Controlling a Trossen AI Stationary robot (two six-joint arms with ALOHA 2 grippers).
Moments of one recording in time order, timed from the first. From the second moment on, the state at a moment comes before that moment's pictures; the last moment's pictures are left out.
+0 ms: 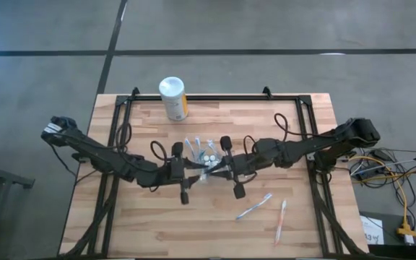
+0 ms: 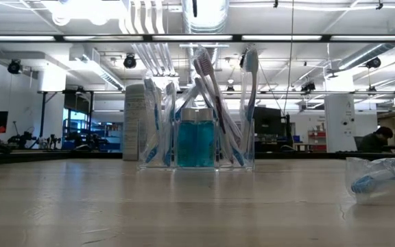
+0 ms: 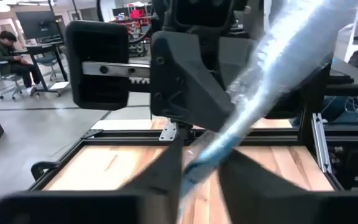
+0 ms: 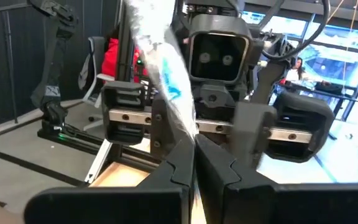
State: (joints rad) left arm -0.43 1.33 1.01 0.28 -0.60 0.01; right arm 0.22 1.51 1.08 0.47 -0.05 -0.15
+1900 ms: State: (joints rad) left arm -0.20 1.39 0.47 0.59 -0.57 -0.45; right arm 0.22 0.93 0.11 0.94 0.00 -0.06
